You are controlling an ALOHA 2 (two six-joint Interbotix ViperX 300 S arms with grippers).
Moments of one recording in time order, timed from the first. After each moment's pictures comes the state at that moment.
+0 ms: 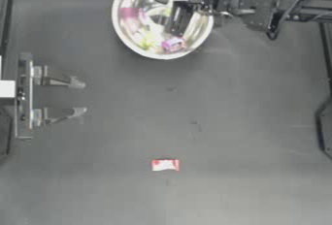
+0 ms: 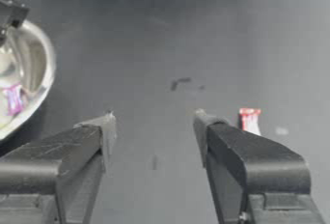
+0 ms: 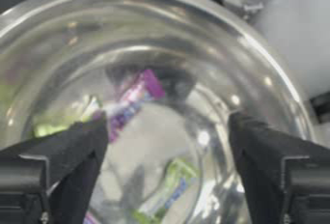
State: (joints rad) left arm 0.16 -0.81 1.12 -0.25 -0.03 0.28; right arm -0.57 0.27 0.25 -0.45 0.13 0.13
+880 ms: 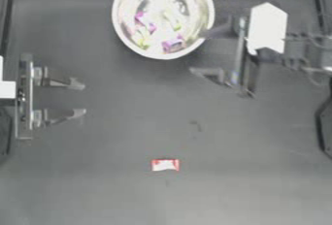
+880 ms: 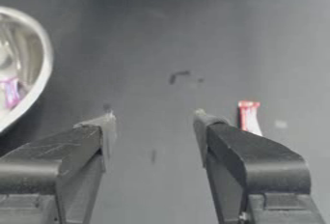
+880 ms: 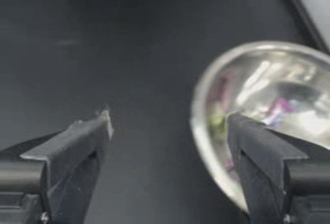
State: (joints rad) left arm 0.16 -0.81 1.12 -0.25 -0.01 0.28; right arm -0.28 -0.41 0.78 -0.26 0.04 0.13
